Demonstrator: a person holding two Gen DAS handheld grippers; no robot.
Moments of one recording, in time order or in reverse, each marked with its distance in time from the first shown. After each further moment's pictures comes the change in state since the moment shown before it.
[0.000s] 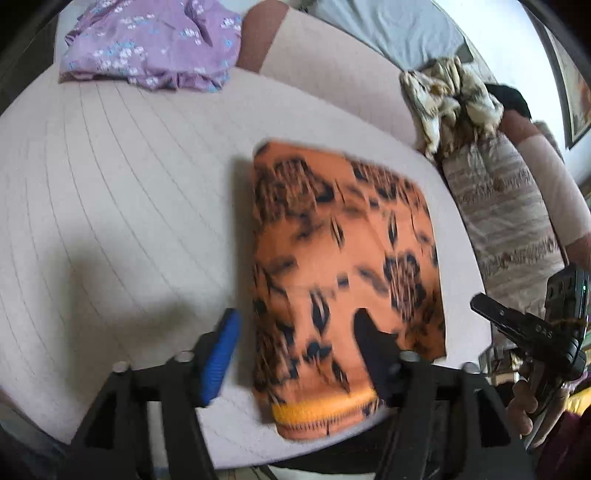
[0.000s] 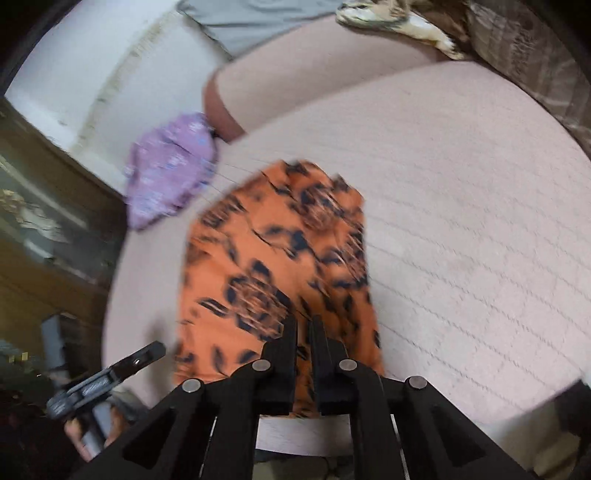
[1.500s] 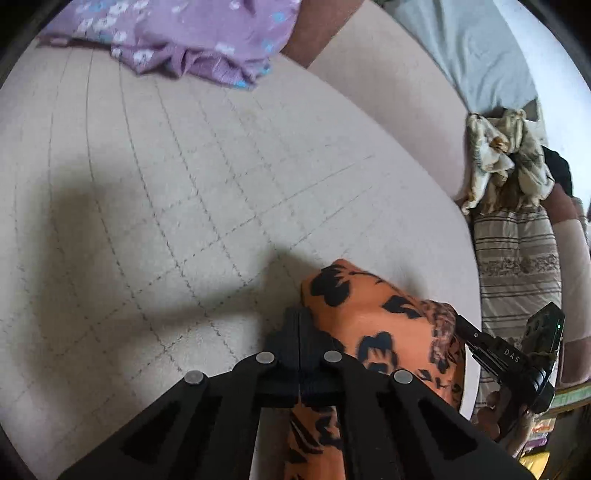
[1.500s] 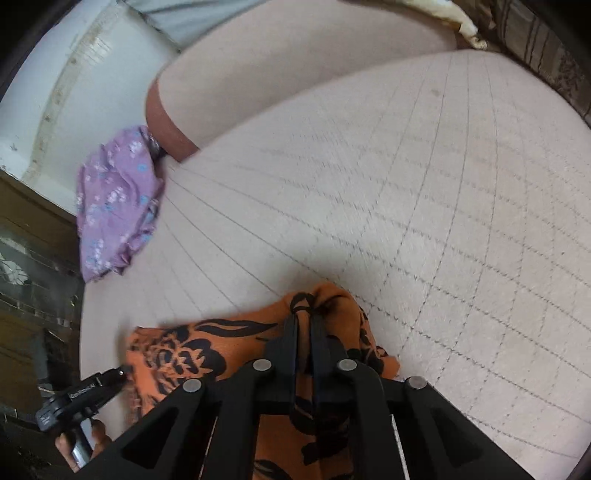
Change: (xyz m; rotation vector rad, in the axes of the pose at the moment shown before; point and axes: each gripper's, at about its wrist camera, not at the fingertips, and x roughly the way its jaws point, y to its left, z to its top) left arm 0.095 0.053 0.119 -0.184 0.050 -0.057; right arm 0.146 -0.005 0.137 0.075 0.033 -0.122
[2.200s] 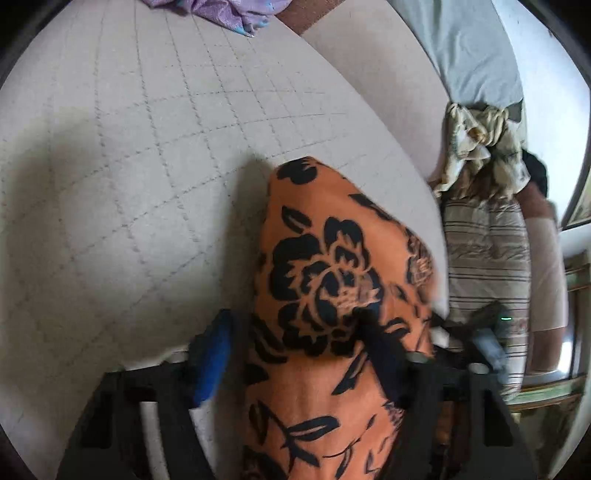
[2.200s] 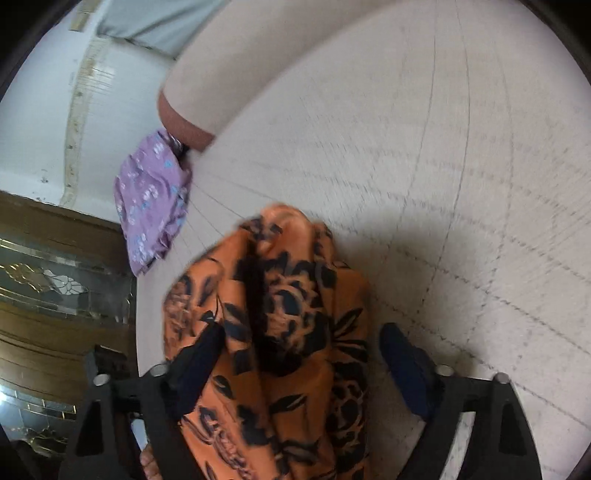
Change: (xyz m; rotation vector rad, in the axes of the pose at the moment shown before) left arm 0.020 0.010 -0.055 -0.099 0.100 -0.185; right arm 0.007 -0.070 -0.041 0.130 0.140 0.238
